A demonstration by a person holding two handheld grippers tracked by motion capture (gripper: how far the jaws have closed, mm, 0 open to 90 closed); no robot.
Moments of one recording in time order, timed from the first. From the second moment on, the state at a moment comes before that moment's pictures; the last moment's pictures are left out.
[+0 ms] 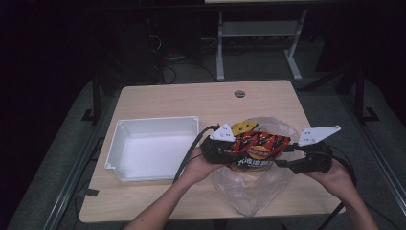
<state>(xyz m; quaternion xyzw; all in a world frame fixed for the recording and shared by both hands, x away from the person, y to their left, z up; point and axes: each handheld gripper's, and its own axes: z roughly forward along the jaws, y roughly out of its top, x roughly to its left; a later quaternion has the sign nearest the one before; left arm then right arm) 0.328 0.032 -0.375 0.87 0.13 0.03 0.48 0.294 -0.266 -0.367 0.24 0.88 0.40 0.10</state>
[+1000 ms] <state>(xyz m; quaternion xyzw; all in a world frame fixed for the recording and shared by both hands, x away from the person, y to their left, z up) 0.330 0.036 -0.365 0.86 0.14 0.02 0.49 0.299 -0.253 -0.440 0.27 0.91 0.29 0.04</state>
